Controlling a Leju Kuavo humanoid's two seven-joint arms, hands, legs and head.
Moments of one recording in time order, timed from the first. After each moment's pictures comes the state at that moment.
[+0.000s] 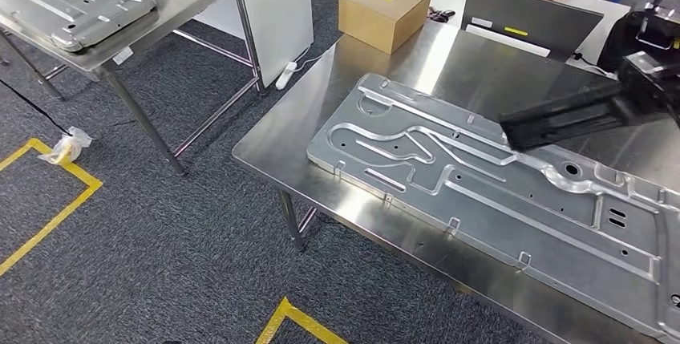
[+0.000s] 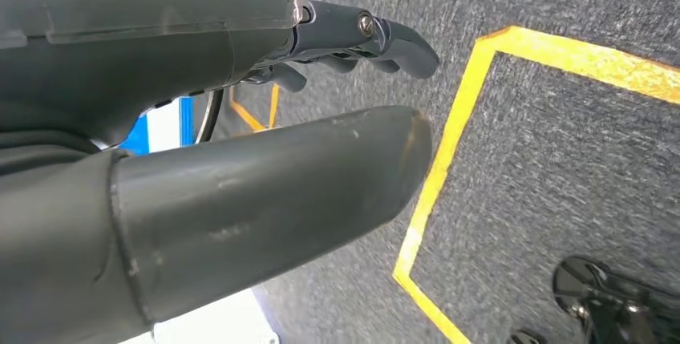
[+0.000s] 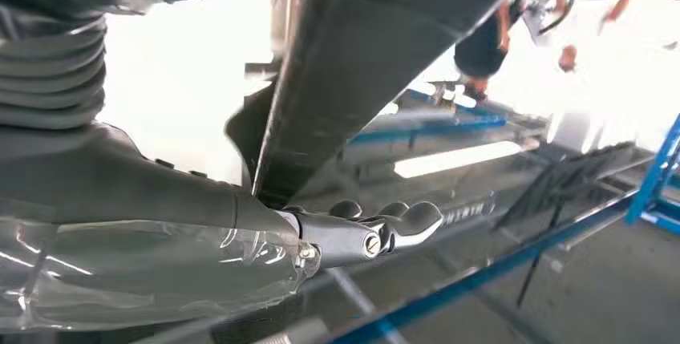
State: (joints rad) left arm -0.04 -0.05 1.29 -0.18 -1.11 -0.24 0.04; right arm -1.11 -0.43 0.42 -0.72 1.49 0.06 0.23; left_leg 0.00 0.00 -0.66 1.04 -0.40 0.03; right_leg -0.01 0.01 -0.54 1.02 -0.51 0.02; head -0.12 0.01
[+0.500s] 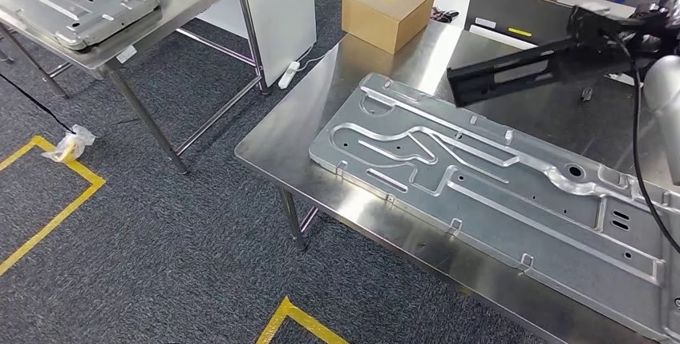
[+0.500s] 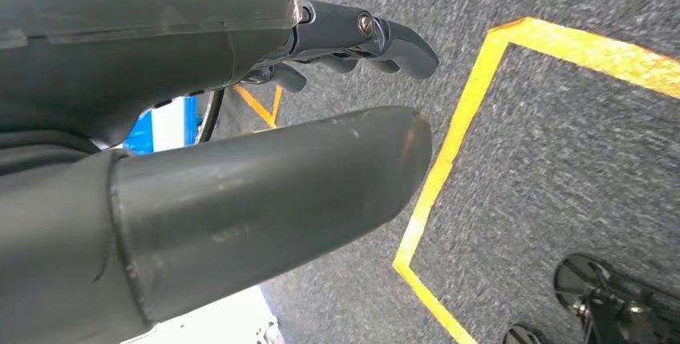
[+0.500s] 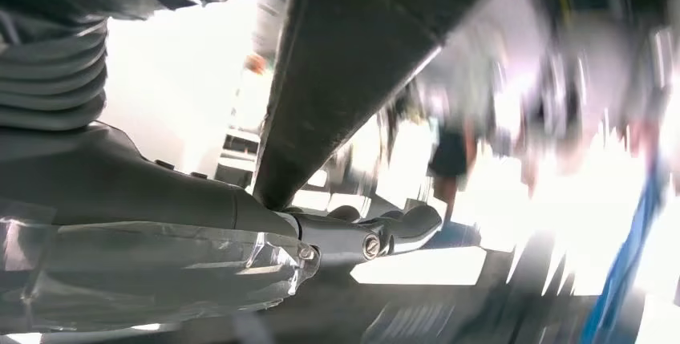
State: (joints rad) left arm -0.04 -0.06 1.32 -0.18 -1.11 -0.24 0.07; right arm -1.38 -0.21 0.47 -0.54 1.36 0.56 0.30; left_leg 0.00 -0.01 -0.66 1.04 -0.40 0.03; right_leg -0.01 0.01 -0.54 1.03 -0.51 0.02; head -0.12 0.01
